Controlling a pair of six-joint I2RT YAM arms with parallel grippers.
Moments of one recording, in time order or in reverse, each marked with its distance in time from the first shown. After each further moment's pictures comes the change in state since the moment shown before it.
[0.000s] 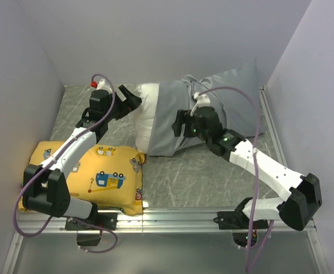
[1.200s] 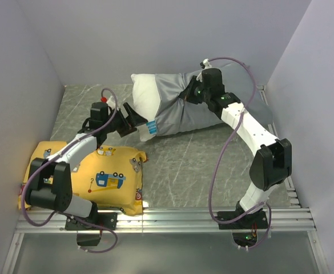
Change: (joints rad) left arm 0.071 0.043 -0.154 0.055 0.389 -0.020; right arm -0.279 0.430 0.412 -0.023 -0.350 0.154
